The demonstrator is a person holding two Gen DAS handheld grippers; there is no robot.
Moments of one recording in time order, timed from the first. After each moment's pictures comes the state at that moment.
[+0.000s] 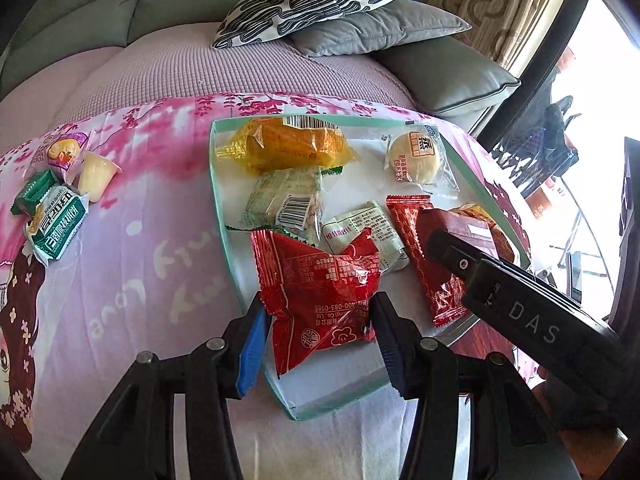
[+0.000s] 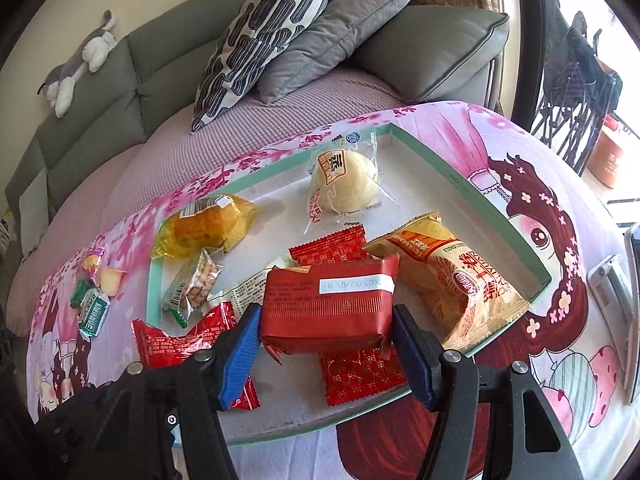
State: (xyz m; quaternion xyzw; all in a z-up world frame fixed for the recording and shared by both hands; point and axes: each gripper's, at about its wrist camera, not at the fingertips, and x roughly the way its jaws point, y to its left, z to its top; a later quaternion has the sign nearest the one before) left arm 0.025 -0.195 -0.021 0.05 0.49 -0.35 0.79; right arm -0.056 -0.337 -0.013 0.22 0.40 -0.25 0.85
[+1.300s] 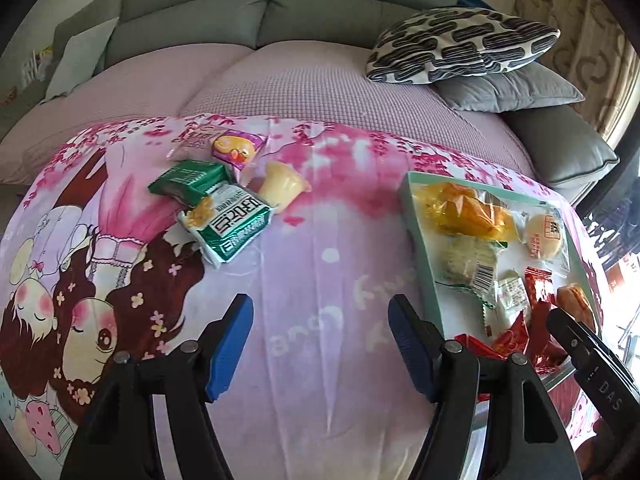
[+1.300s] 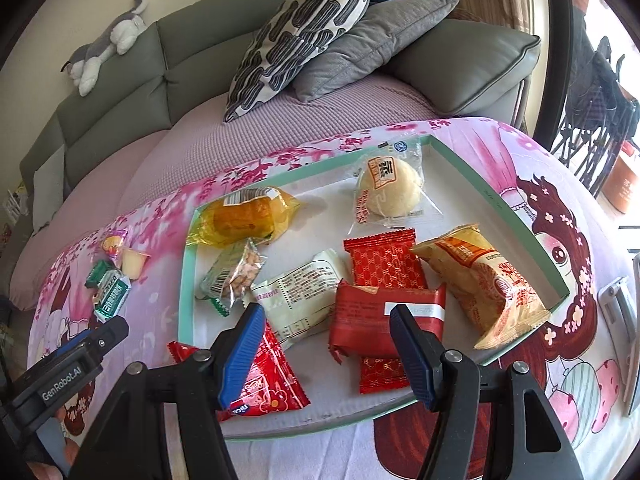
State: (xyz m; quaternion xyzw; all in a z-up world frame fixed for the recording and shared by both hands) left arm 0.073 -0.106 -0.006 0.02 0.47 -0.16 0.87; right arm -0.044 -0.308 -0.002 0.19 0.40 -0.22 0.87
